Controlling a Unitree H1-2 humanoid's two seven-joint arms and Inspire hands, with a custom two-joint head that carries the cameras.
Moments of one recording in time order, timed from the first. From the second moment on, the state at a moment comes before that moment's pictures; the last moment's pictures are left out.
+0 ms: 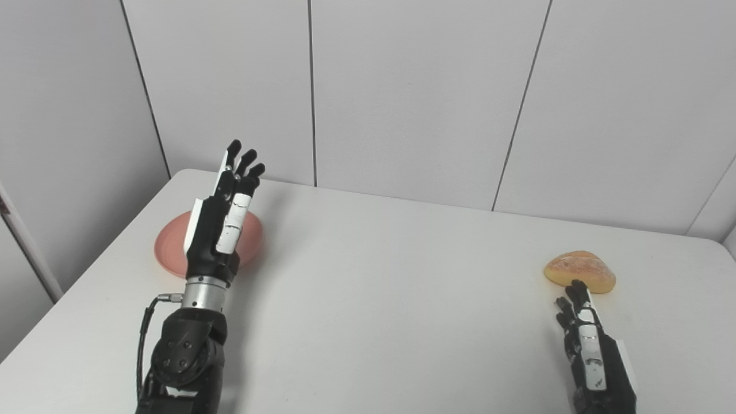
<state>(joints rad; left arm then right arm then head) -0.28 0.21 0.21 -0.14 -0.14 -0.01 0.02 -0.10 -0.05 -0.05 0.06 0.13 -0.06 0.07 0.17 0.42</state>
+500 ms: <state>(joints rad) -0.39 0.40 0.33 0.06 -0.13 0.01 0.01 -0.10 -0.05 -0.05 0.06 0.12 -0.06 0.08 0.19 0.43</state>
